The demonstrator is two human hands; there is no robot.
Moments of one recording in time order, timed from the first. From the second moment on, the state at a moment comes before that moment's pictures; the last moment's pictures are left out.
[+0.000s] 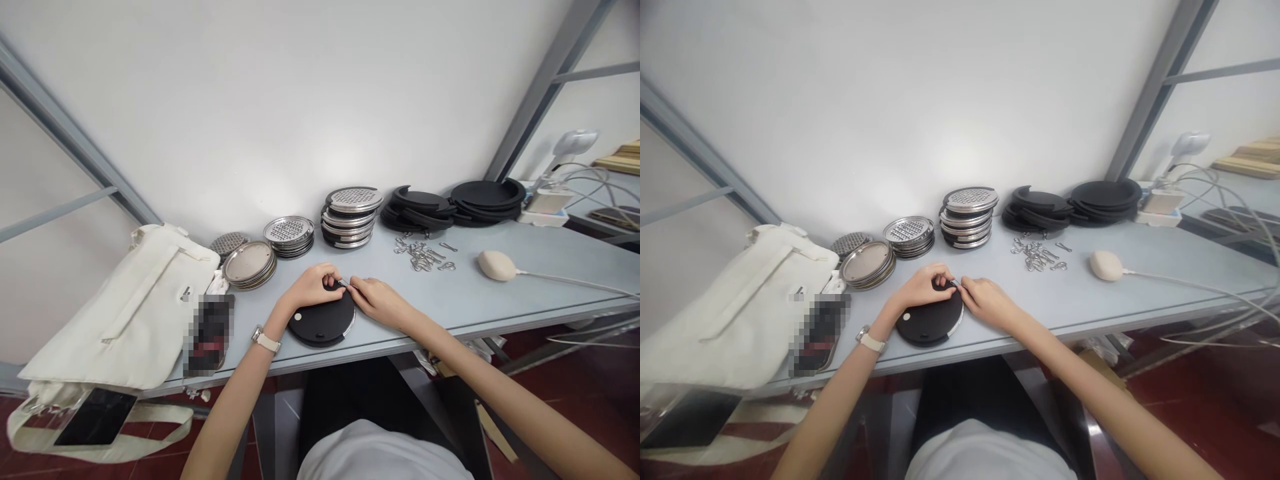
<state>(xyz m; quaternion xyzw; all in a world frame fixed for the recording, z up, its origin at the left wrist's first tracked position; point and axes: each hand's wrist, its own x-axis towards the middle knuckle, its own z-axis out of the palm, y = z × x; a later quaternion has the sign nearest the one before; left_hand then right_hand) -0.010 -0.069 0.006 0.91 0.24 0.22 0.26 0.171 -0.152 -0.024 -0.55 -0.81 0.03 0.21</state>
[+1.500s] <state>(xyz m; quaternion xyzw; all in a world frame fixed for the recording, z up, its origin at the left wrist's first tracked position) -0.011 -0.072 0.009 0.90 0.25 0.22 0.28 0.020 -0.204 0.030 -0.43 -0.87 0.02 0.23</state>
